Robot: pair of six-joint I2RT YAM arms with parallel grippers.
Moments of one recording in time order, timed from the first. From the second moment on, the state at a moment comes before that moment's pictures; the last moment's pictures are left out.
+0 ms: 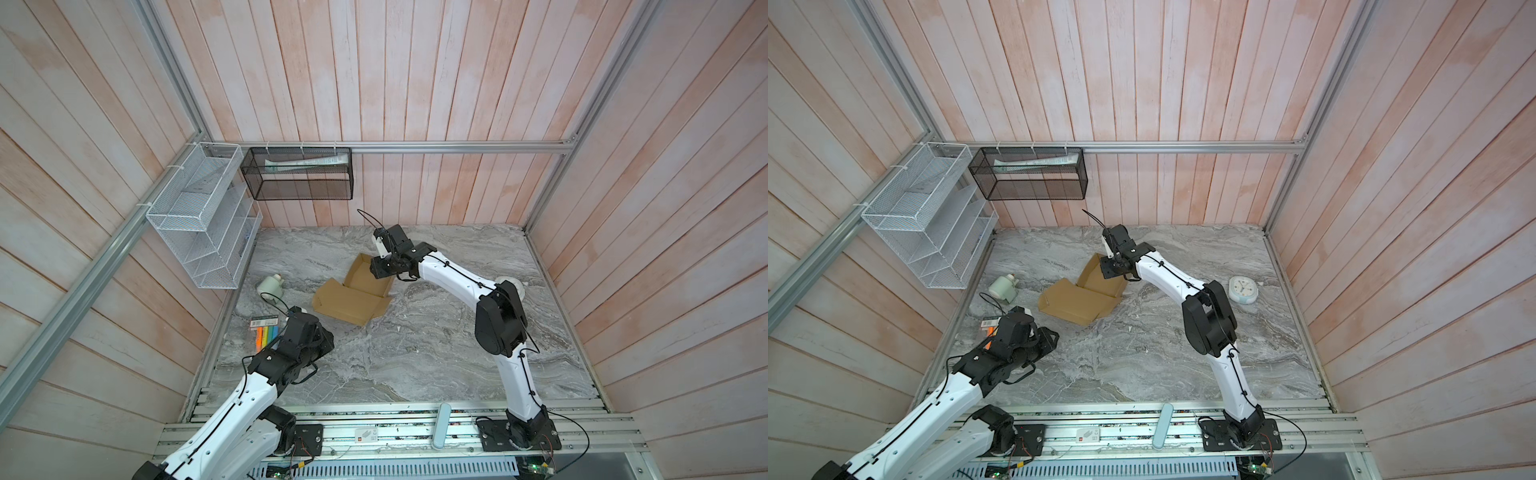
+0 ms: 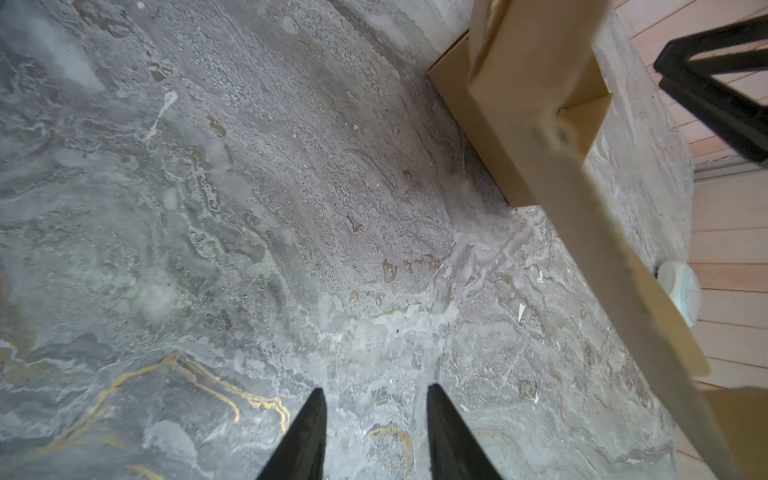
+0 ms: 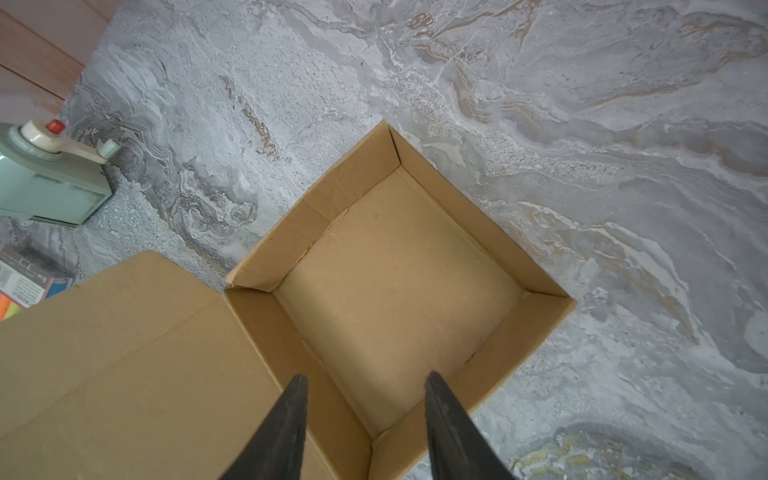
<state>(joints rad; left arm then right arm) -0.42 0.86 0.50 -0.49 -0.01 -0.88 0.71 2.23 1.98 -0.62 -0.06 0.27</state>
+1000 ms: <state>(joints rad) -0.42 1.26 0.64 -0.01 -0.11 -0.83 0.72 2.28 1.88 -0.63 -0.12 0.26</state>
